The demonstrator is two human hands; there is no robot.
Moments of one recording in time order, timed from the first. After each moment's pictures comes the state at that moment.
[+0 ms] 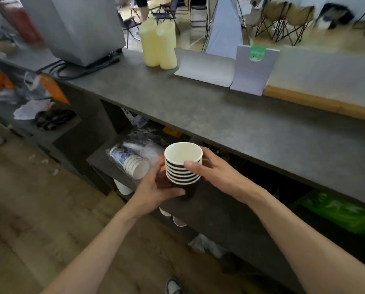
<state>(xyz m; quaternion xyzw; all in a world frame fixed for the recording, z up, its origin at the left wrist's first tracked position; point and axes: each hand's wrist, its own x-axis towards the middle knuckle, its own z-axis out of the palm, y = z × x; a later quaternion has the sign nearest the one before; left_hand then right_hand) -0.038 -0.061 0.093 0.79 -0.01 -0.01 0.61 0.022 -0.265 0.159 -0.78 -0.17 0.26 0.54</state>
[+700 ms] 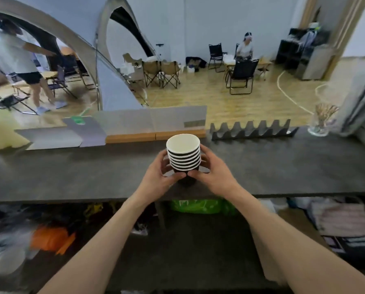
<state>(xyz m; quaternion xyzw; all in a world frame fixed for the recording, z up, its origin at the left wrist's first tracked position) 0.010 -0.471 0.214 0.78 -0.23 -0.06 0.57 -0.050 -0.657 0.225 -0.83 0.00 -0.09 0.54</state>
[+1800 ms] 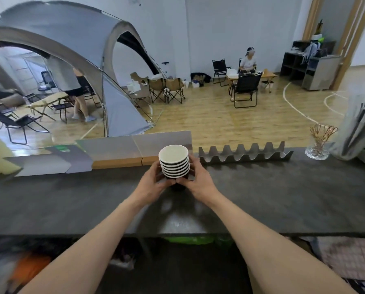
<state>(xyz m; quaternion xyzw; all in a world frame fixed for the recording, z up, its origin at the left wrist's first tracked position) 0.088 -0.543 0.217 0.82 -0.19 -0.06 0.54 0.037 -0.719 0.213 -0.81 -0.01 -0.11 0.58</state>
